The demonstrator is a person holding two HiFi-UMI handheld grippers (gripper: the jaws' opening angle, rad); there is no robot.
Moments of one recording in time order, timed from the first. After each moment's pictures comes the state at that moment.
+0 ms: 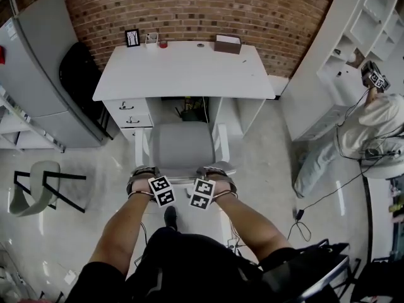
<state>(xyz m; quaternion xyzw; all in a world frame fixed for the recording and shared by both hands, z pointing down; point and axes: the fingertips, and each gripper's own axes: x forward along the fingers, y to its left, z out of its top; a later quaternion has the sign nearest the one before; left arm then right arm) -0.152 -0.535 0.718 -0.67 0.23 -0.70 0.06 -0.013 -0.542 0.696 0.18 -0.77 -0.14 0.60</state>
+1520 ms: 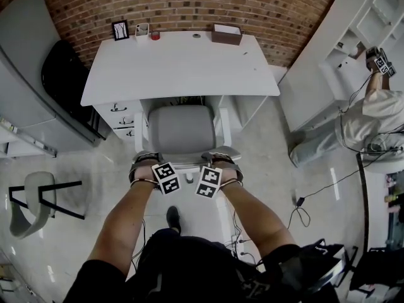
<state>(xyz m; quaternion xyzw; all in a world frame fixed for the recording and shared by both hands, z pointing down) -0.163 -0.656 0.720 -0.69 0.21 -0.69 0.08 -0.023 -0.660 0.699 0.21 -0.75 -0.15 0.61</state>
